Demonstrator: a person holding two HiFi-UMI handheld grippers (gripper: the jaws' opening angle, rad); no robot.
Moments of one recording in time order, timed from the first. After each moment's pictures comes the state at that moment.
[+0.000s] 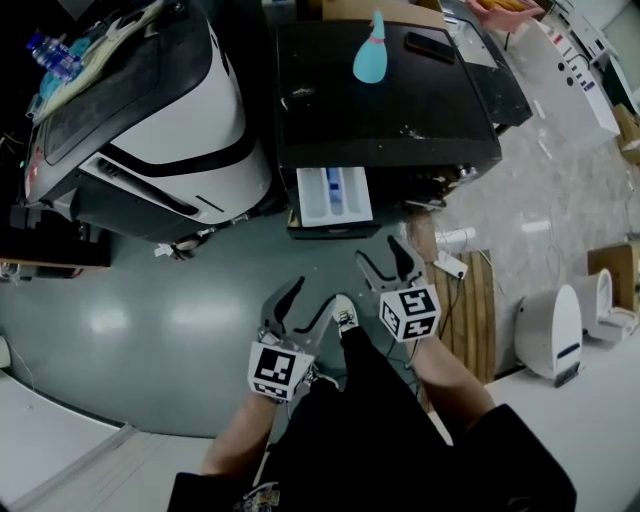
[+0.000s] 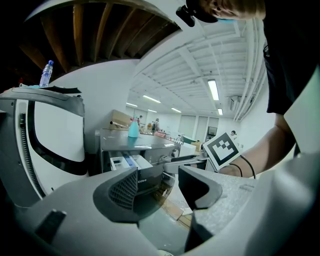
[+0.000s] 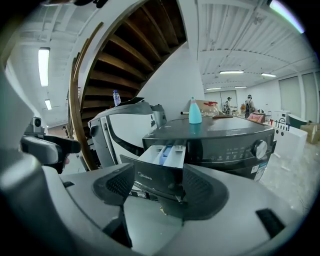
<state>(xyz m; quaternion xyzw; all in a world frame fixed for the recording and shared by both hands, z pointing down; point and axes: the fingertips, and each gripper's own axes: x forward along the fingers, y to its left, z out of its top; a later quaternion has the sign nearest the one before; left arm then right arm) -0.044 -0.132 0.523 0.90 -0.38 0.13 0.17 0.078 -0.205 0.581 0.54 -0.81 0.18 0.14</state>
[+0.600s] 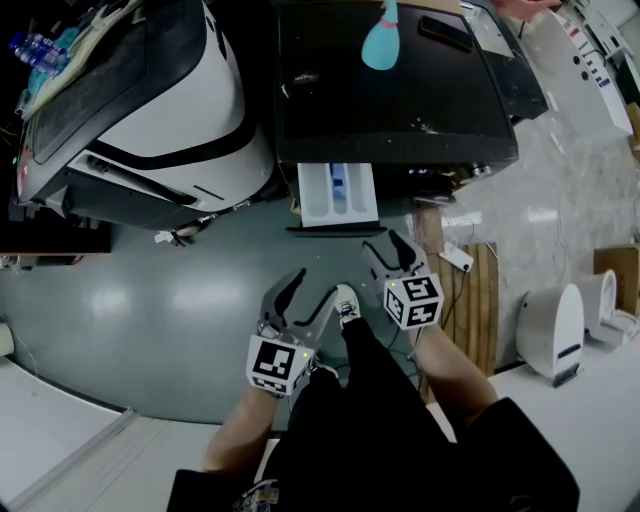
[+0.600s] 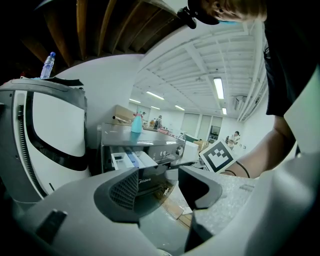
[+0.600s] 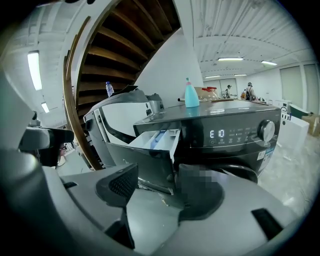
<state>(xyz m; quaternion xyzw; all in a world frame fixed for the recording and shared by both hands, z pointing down) -0.035 -0.166 0.547 0.89 -0.39 0.14 0.19 0.093 -0.234 0.643 0.52 -0.80 0.24 0.17</state>
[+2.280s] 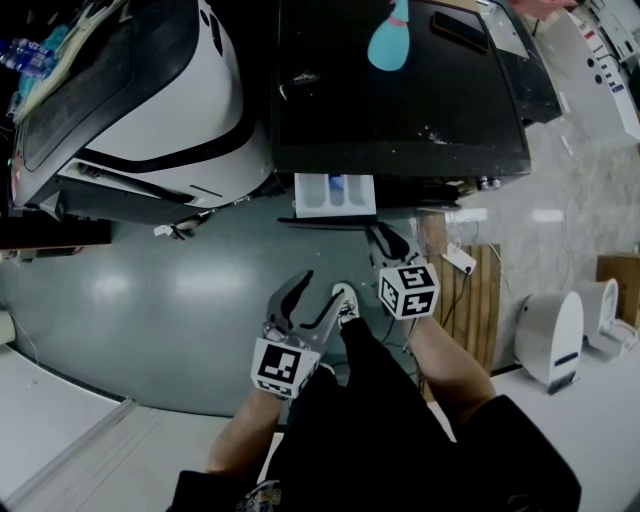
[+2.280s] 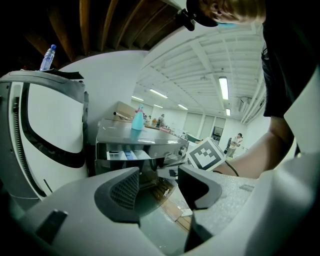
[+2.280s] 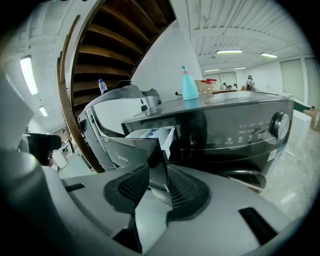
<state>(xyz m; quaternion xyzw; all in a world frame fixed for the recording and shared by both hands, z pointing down) -0.009 -0.200 0.563 0.88 -0.40 0.14 0.21 0.098 -0.291 0.668 0.51 -0.80 0.26 0.17</state>
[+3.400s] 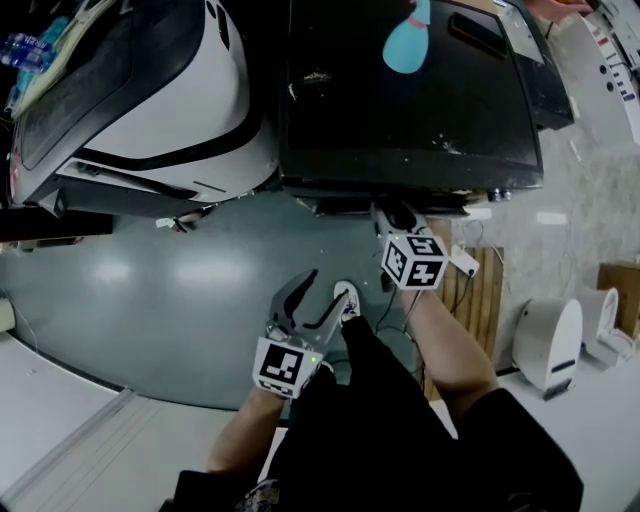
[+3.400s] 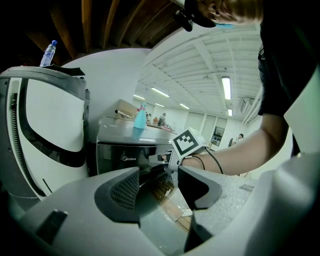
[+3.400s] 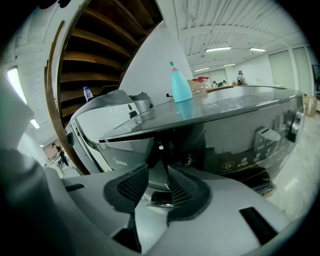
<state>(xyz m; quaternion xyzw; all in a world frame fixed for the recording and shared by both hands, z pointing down) -0.011 -0.222 0.572 0.88 -0.40 0.14 0.23 0.101 -0.371 0.672 0.54 -0.77 0.30 0.14</state>
